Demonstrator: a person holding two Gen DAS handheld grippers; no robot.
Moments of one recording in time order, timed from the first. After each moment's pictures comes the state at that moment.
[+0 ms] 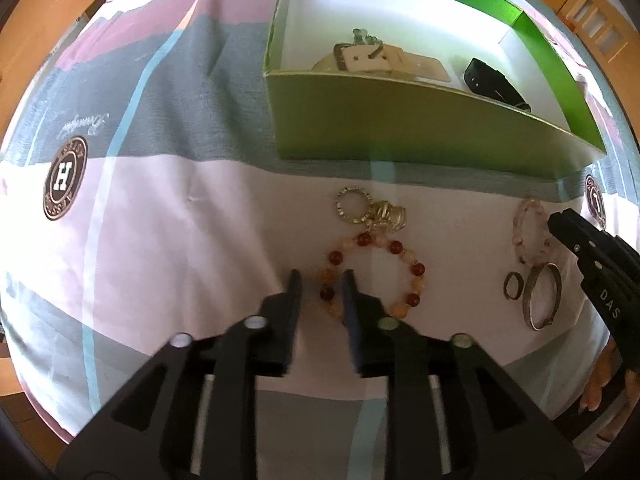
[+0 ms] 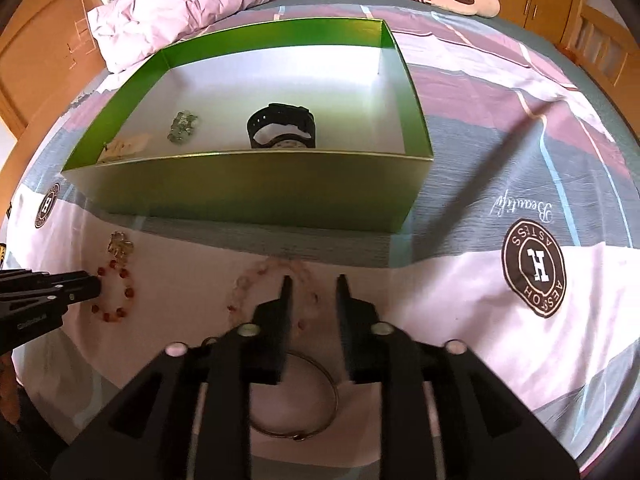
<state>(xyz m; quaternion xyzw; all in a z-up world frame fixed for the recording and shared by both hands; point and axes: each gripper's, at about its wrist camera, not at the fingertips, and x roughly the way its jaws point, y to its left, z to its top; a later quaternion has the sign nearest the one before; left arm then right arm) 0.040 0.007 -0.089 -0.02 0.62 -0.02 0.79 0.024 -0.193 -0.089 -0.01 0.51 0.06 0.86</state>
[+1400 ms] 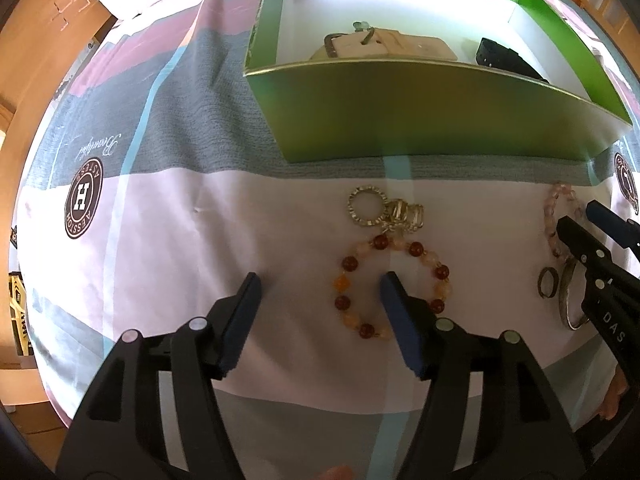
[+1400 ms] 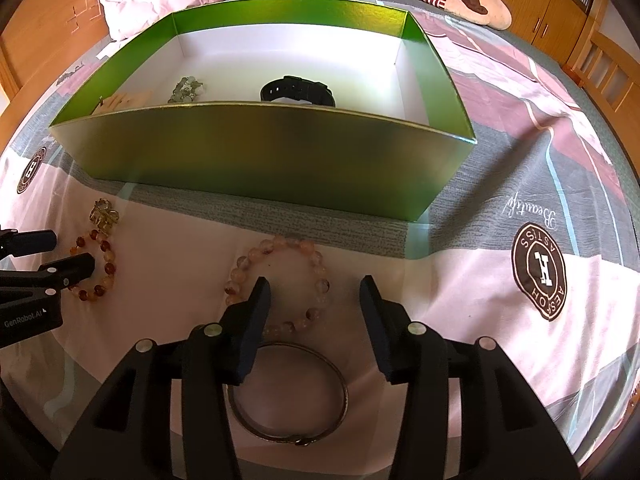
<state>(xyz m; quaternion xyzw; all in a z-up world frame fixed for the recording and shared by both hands) 0.045 -0.014 -0.099 0.05 0.61 0.01 0.79 0.020 -0.177 -0.103 -0.06 0.51 0.06 0.85</state>
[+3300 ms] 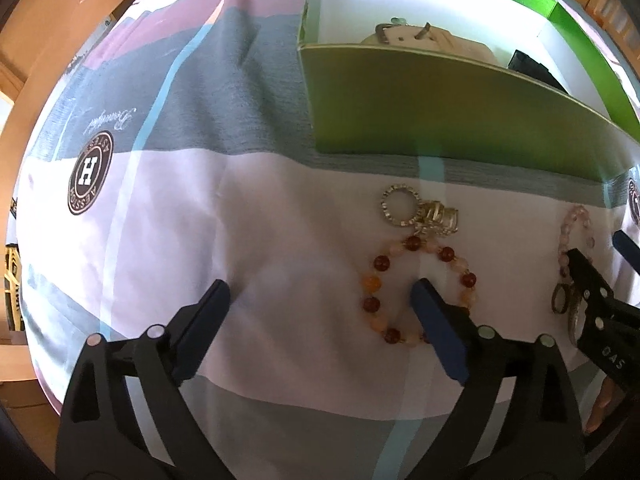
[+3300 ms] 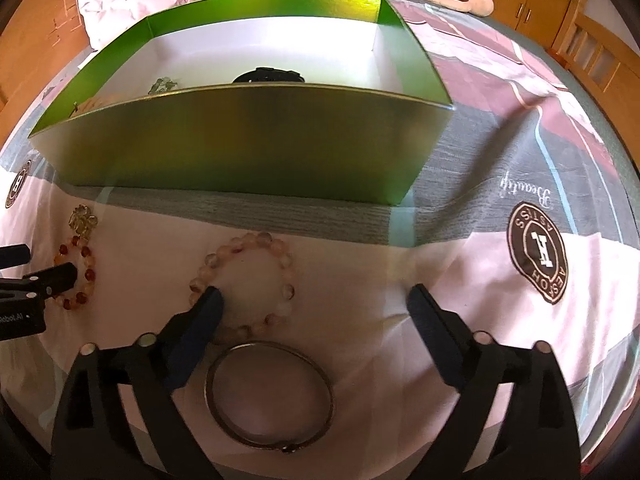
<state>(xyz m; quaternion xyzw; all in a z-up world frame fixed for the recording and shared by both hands) 0.039 -0.021 -0.101 0.02 0.61 0.04 0.79 0.029 -0.188 -0.118 -0.03 0.52 0.03 0.85</state>
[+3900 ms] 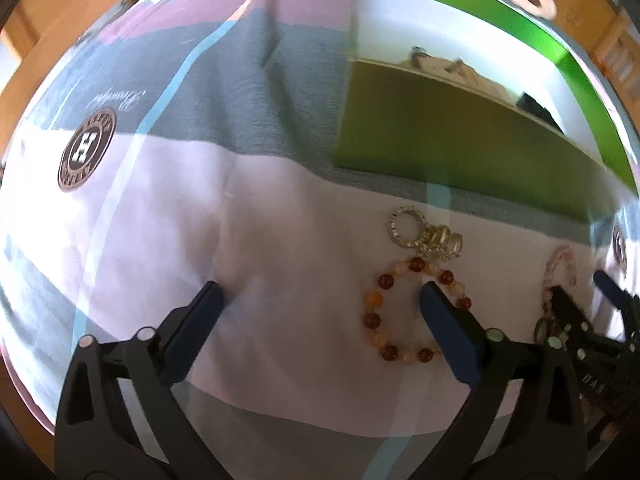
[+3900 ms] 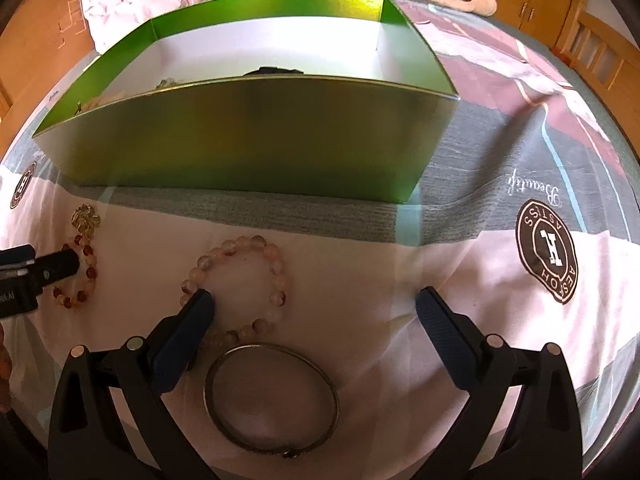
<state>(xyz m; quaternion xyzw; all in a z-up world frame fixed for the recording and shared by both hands) 0.019 0.019 -0.110 -0.06 0.59 0.05 0.81 0.044 -0.208 -0.122 -0.04 0.52 0.05 0.85</state>
